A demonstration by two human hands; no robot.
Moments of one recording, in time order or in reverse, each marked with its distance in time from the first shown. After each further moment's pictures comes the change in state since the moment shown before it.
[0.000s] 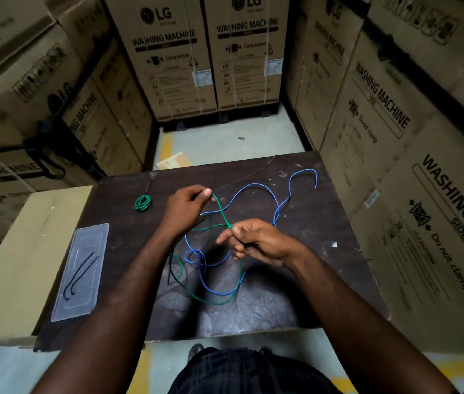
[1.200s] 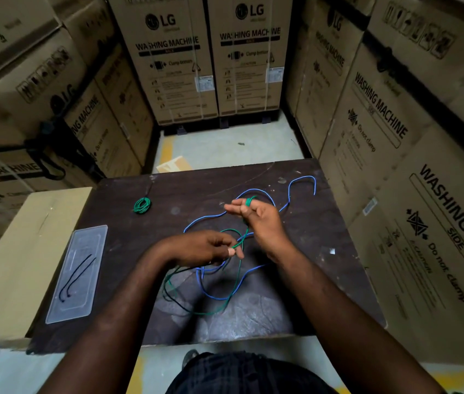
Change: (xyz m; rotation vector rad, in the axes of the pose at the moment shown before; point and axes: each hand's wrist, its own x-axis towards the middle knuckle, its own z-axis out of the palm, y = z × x) left_hand -0.044 0.030 0.000 0.009 -0.923 -0.046; right_hand 0.026 -0.008 -0.008 -0.229 0.541 -0.378
